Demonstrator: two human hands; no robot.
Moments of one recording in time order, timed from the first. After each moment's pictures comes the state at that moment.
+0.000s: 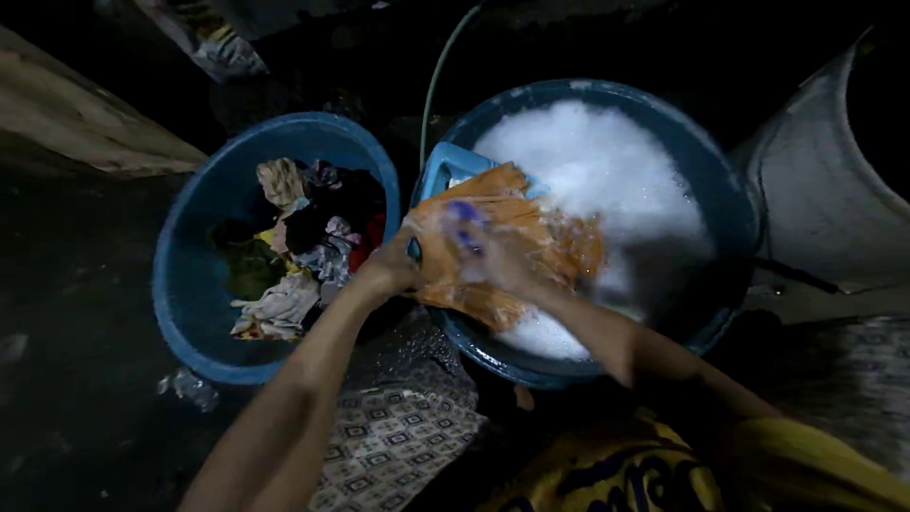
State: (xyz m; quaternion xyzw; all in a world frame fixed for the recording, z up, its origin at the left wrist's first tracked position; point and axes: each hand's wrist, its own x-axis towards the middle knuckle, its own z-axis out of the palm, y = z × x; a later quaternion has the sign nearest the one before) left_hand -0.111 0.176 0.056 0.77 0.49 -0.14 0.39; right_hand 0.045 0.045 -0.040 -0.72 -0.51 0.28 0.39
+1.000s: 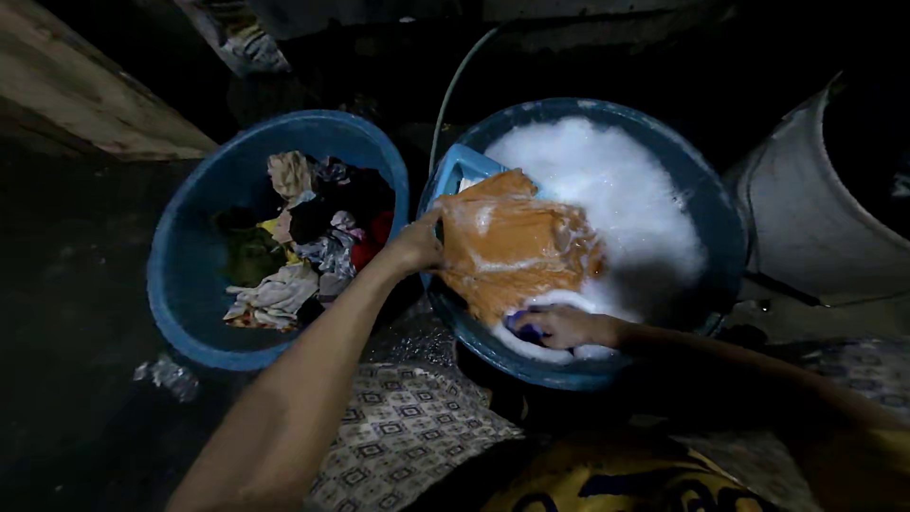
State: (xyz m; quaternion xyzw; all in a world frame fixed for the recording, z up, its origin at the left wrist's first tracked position) left_hand -0.089 0.178 0.053 0.80 0.43 -0.15 0.39; right_hand 0.074 -0.066 -0.119 -0.56 -0.69 0.45 0.12
